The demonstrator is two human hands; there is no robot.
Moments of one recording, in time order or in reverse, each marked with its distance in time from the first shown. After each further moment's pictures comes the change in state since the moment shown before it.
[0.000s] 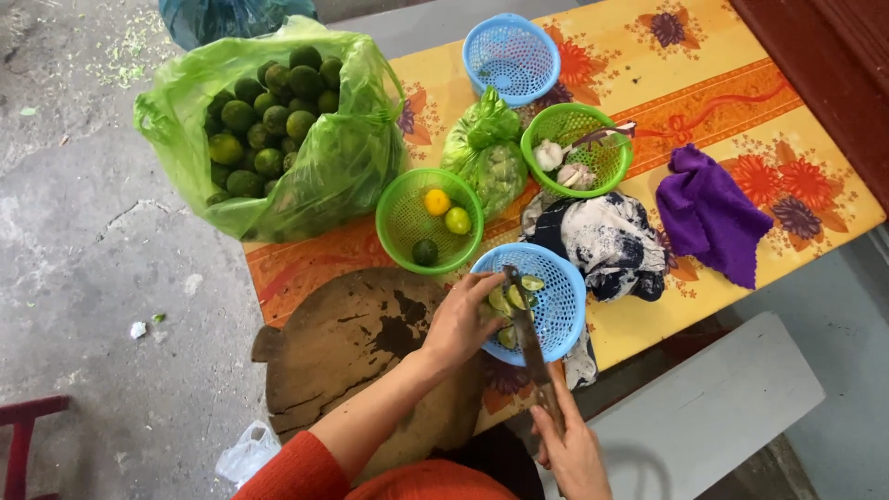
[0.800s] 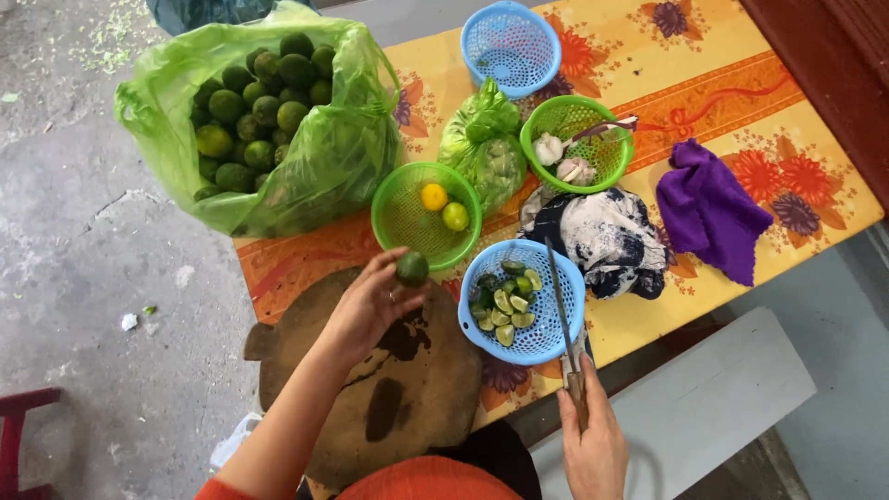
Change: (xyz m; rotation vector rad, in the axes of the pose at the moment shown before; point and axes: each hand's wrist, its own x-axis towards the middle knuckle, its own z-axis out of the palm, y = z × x) left_hand -0.020 -0.018 -0.110 -1.331 0.117 -0.634; right_hand 0.010 0.018 -0.004 -0.239 0.454 -0.262
